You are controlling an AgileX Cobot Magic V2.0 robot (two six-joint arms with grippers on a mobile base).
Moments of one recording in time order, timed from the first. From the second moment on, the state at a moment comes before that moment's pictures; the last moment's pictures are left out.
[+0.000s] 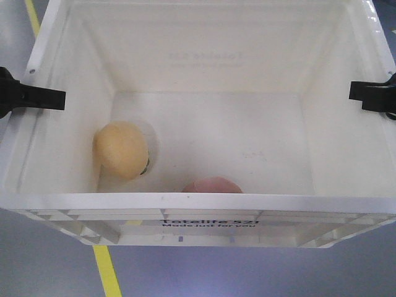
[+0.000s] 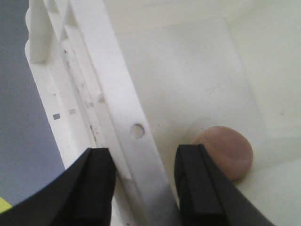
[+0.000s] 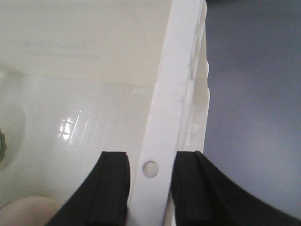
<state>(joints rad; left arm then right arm) -0.09 1.06 -1.13 -0.67 1.09 0.40 0.19 0.91 -1.00 0.23 0.79 -0.06</state>
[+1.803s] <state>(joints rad) -0.09 1.06 -1.13 -0.67 1.10 0.40 0.19 0.91 -1.00 0.23 0.79 -0.06</state>
